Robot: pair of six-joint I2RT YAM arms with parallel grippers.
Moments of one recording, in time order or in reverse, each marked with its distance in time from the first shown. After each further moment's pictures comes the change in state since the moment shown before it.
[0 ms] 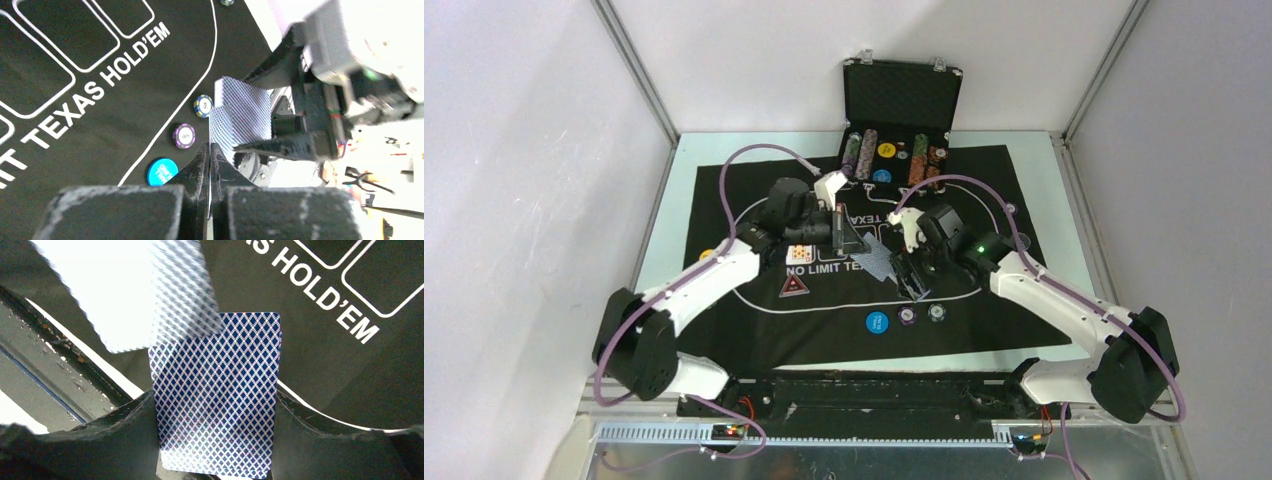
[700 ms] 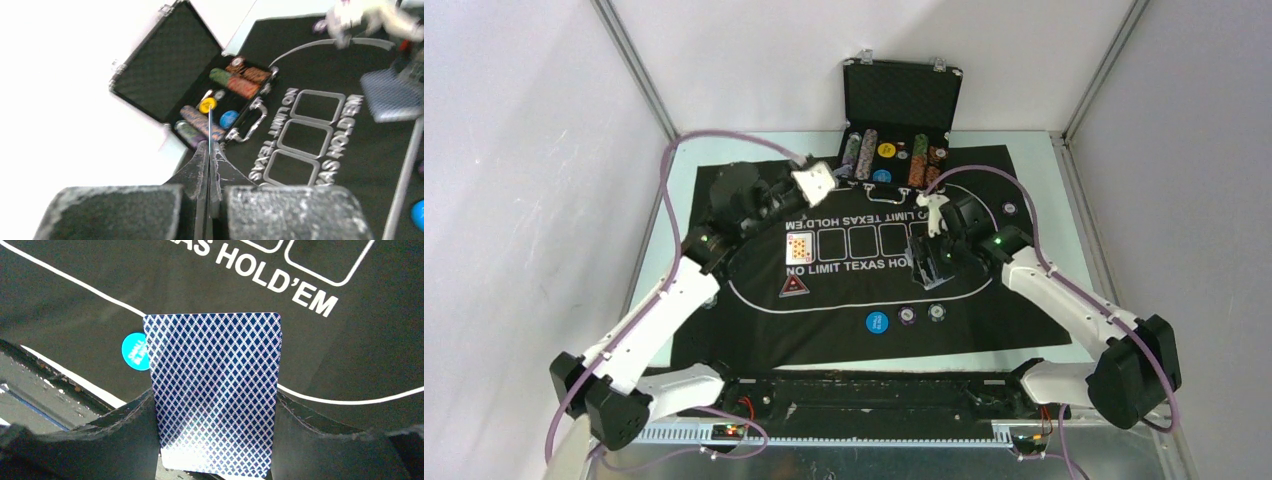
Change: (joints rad) left arm 0.006 -0.281 0.201 -0.053 -0.314 1.054; right arm -0.143 -0.017 -0.016 0.002 0.006 0.093
